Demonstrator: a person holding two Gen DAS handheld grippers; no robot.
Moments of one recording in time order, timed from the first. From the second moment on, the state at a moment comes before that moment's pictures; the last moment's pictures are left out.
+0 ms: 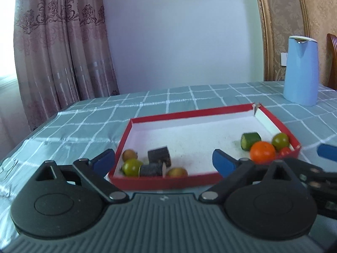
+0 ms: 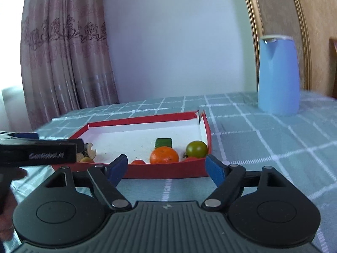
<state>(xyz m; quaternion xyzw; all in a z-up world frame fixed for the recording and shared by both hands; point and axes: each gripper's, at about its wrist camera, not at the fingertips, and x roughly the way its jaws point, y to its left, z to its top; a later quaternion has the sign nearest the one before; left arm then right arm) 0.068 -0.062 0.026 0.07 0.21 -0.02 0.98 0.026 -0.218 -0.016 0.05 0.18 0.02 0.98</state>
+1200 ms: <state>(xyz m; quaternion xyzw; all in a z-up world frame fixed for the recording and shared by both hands) 0.013 -0.001 0.020 0.00 0.22 0.02 0.97 0.015 -0.155 -0.023 0.02 0.20 0.02 0.98</state>
